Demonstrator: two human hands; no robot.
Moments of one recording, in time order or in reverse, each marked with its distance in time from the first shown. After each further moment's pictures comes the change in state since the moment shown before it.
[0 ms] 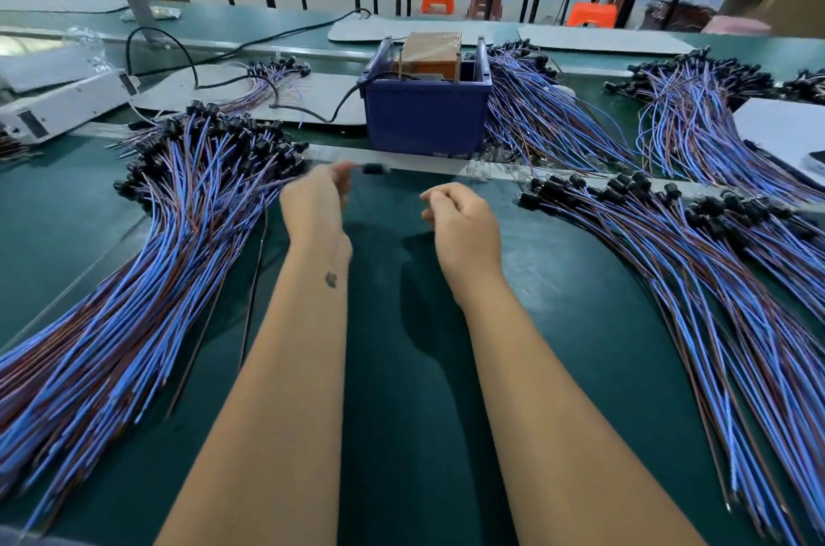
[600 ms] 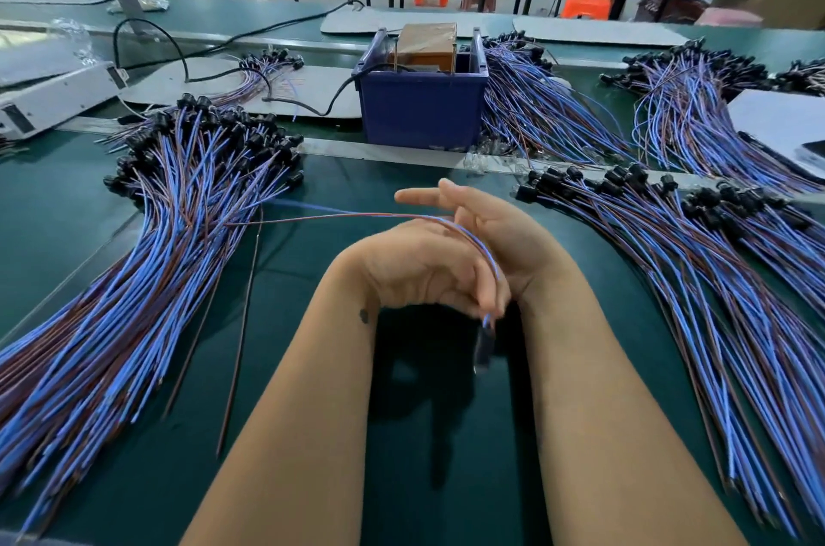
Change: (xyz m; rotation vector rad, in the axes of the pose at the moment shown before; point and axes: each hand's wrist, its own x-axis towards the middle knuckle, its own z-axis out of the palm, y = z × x) left_hand -0.070 -0.012 0.004 0.332 -1.573 -0.232; right_hand 0.007 -0.005 -0.049 0.644 -0.846 0.409
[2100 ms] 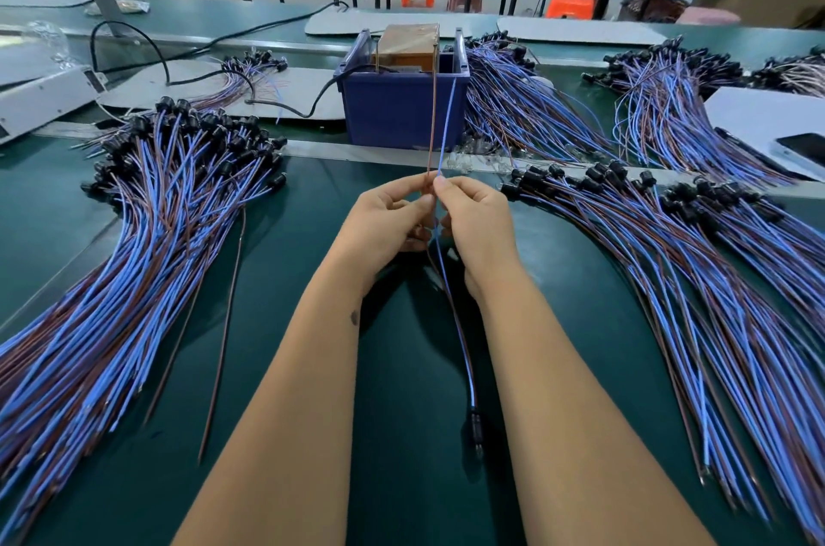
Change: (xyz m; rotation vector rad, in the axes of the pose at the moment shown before) left_hand 0.016 -0.013 -0.021 0.084 0.891 0.172; right_hand 0.018 0.015 0.011 -0.315 0.772 -0.477
